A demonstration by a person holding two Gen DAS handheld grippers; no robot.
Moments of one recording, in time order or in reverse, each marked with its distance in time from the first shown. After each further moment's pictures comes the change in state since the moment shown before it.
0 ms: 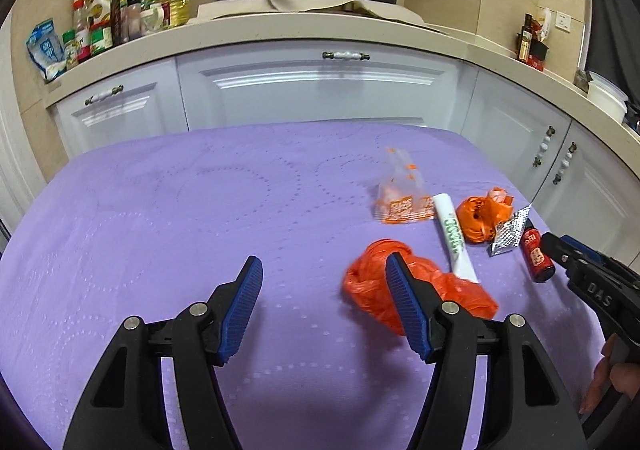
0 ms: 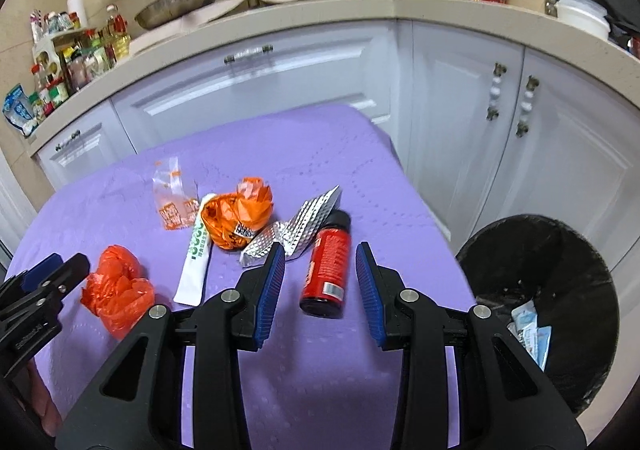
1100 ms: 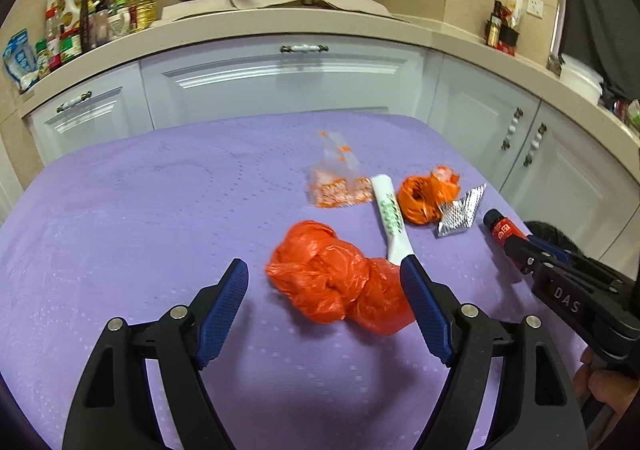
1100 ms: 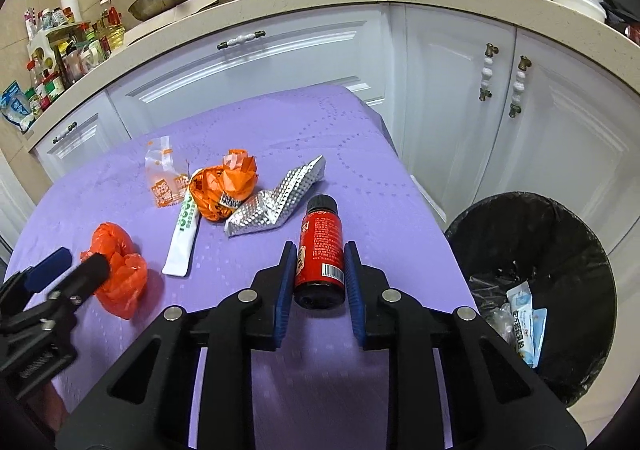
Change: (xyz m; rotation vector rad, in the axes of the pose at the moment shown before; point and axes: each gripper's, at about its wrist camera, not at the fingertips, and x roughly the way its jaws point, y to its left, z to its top) left arm 0.001 -0.041 -0.009 0.058 0.020 -0.079; right arm -0.006 -0.012 -0.013 0.013 0.040 -0.001
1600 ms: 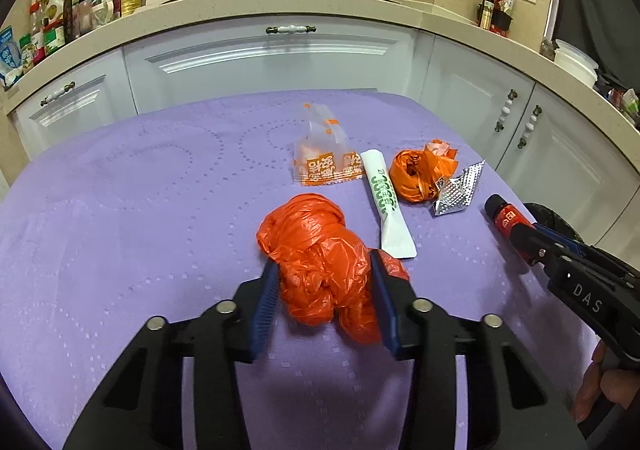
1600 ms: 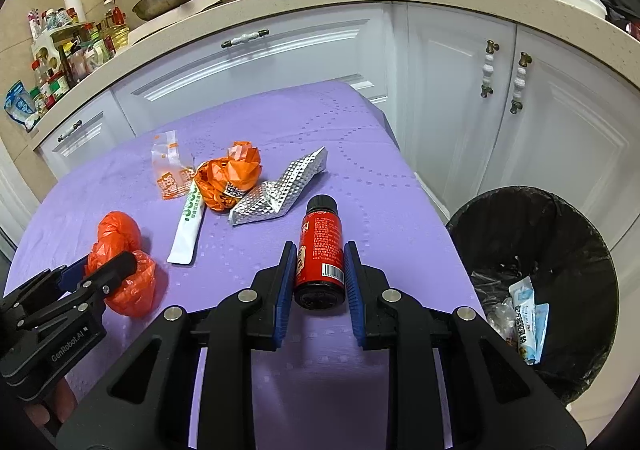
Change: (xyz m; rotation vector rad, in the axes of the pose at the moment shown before) left arm 0.013 0.002 -0.006 0.015 0.048 -0.045; right arm -0.004 0.001 -0.006 0.000 -0.001 0.016
